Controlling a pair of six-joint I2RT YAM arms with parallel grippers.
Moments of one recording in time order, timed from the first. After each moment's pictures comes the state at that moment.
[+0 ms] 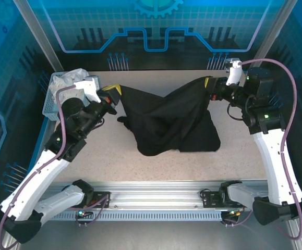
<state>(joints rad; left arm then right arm) -0.49 0.91 1.09 -0.16 -0.06 -0.43 0.14 1.14 1.47 -0.66 -0.40 0.26</state>
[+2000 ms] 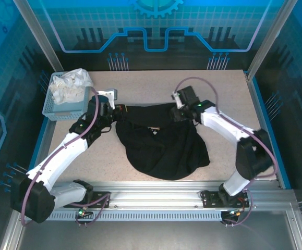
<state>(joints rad) -0.35 1.16 0.91 -0.25 0.06 -0.45 0.49 1.66 1.23 -0.55 0.06 0.09</state>
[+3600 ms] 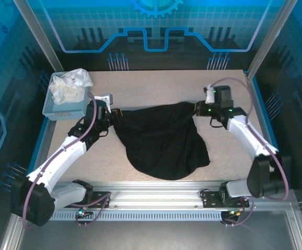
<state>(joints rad) -0.30 1.11 0.83 -0.26 0.02 -0.50 0.13 1.33 1.04 -0.40 -0.26 0.26</state>
